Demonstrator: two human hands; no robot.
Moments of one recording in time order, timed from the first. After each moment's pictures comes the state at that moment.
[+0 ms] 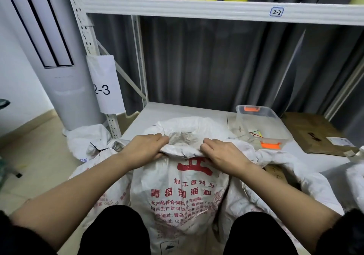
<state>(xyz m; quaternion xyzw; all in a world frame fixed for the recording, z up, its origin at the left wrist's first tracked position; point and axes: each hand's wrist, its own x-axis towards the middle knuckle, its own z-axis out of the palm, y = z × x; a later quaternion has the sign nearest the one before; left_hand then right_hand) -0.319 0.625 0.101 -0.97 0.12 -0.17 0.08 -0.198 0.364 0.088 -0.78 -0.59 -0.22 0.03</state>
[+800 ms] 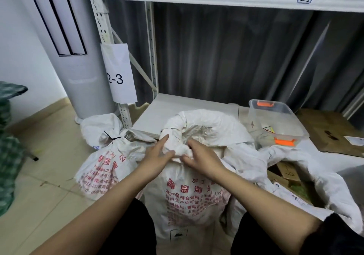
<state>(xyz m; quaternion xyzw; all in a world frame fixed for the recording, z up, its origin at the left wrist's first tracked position) -0.362 0.587 0.068 -0.82 -0.24 -0.10 -0.51 -0.263 0.446 0.069 -0.84 -0.45 0.04 0.29</state>
